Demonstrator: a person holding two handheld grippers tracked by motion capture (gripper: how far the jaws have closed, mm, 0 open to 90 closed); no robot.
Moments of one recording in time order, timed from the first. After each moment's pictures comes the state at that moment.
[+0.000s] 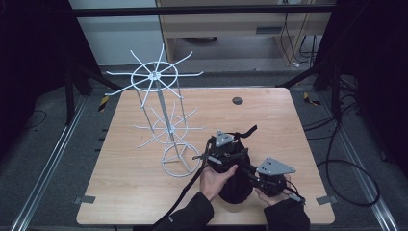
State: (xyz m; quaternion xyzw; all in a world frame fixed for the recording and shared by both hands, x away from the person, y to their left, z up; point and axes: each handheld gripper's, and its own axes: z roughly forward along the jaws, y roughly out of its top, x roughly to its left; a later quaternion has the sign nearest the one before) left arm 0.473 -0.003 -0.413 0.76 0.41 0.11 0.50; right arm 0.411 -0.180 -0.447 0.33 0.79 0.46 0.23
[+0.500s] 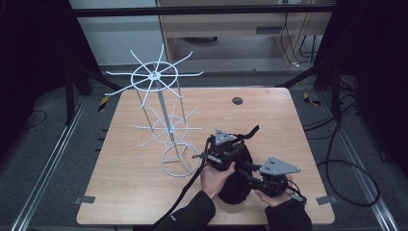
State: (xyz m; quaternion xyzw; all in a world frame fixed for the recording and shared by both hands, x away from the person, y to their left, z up) left arm 0.472 -0.002 -0.409 0.76 0.41 0.12 0.50; right arm 0.407 -0.187 -0.437 0.32 0.78 0.50 0.20
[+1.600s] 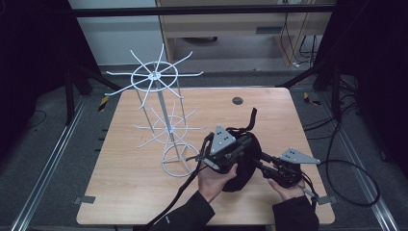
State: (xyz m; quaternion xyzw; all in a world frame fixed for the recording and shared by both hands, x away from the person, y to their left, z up) left arm 0.433 0.004 -0.348 0.73 0.31 0.16 0.58; right arm 0.431 -0.228 -0.445 0.40 0.72 0.53 0.19
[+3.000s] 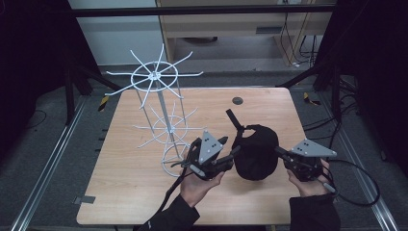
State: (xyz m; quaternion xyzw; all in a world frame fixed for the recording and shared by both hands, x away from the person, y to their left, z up) left arm 0.414 0.042 -0.348 0.76 0.29 0.22 0.54; right arm 0.419 -0.250 -0.383 0.39 0.77 0.41 0.29
